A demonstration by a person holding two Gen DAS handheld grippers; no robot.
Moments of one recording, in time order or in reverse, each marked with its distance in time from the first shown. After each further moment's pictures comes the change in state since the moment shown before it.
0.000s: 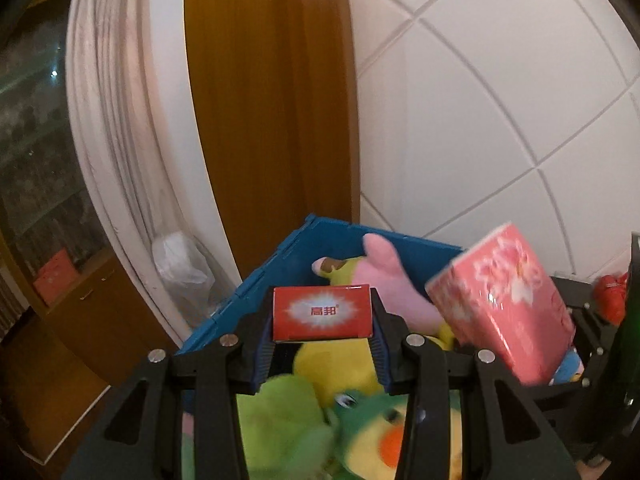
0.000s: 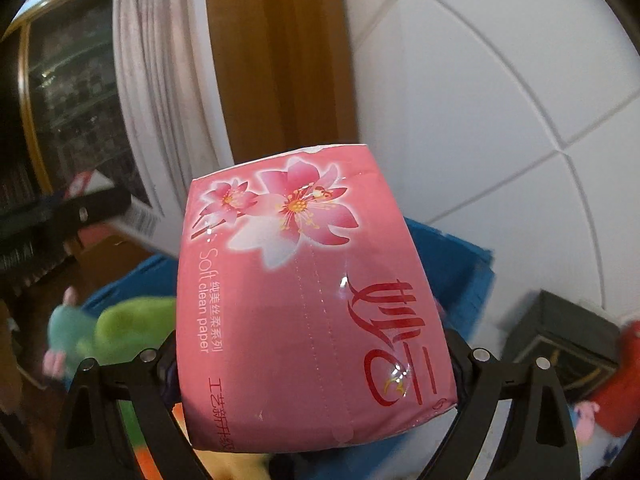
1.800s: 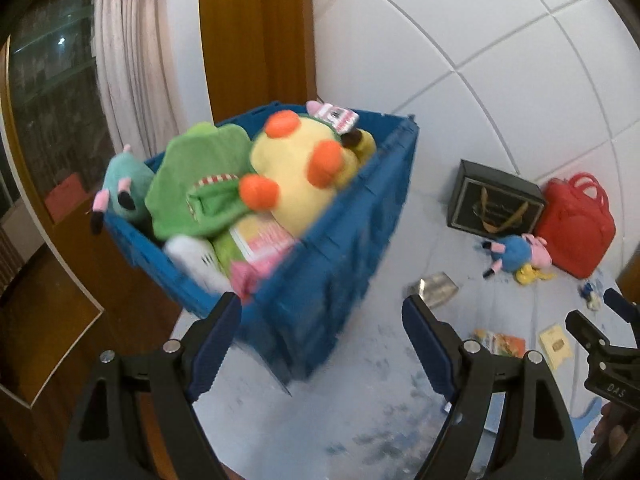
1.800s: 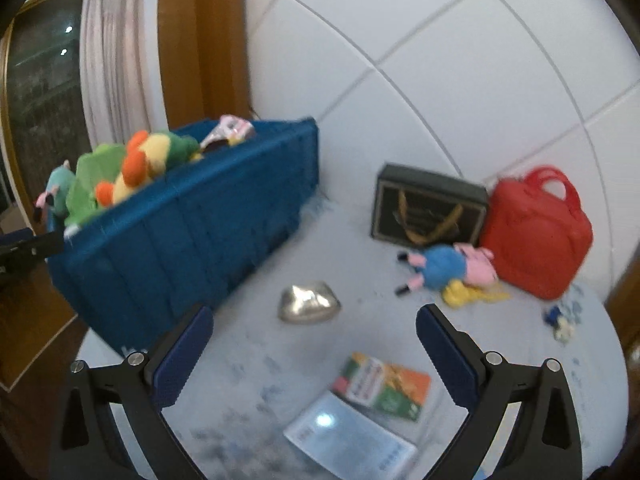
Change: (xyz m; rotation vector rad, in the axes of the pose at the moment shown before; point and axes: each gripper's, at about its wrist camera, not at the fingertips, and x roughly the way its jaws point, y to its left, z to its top) left arm -0.186 -0.139 -0.271 -0.044 0.111 0.009; right arm -0.248 -0.110 -0.296 0.091 0.000 -0.237
